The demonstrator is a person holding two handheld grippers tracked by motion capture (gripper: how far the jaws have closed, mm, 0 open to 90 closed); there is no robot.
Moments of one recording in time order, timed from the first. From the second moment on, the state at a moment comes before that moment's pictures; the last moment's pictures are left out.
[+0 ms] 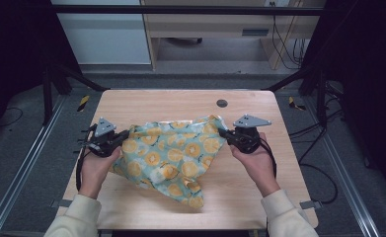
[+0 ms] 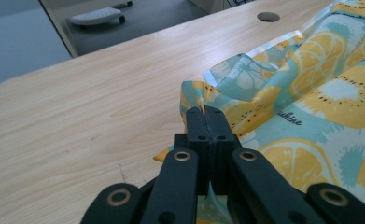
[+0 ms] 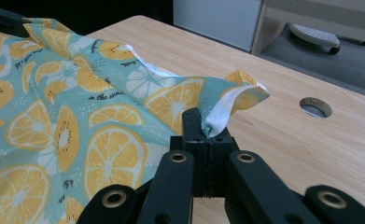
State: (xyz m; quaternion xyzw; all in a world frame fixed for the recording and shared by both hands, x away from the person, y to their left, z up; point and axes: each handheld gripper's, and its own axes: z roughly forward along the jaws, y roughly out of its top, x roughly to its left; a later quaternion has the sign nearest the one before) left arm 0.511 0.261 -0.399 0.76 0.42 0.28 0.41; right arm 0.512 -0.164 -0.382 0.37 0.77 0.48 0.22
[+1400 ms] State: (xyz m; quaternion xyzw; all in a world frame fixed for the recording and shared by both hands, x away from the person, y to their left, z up) left arm 0.402 0.289 -0.389 0.72 0.36 0.29 0.51; right arm 0.442 -0.167 -0.387 0.33 0.74 0.54 0.22
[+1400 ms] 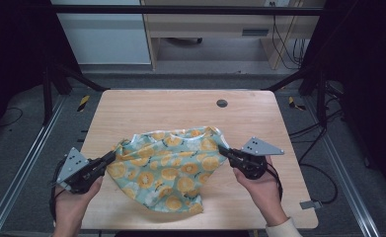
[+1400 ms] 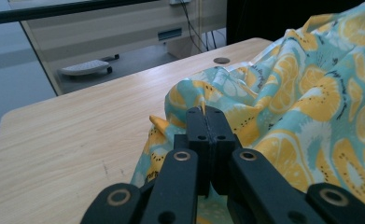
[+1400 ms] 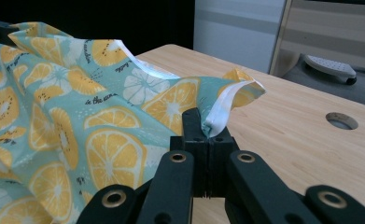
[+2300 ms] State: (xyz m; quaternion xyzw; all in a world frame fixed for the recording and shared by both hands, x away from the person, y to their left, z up) left arm 0.397 0.284 -0.424 0.79 0.31 0.20 0.48; right arm 0.427 -0.188 -0.417 0.34 0.75 0.55 0.18
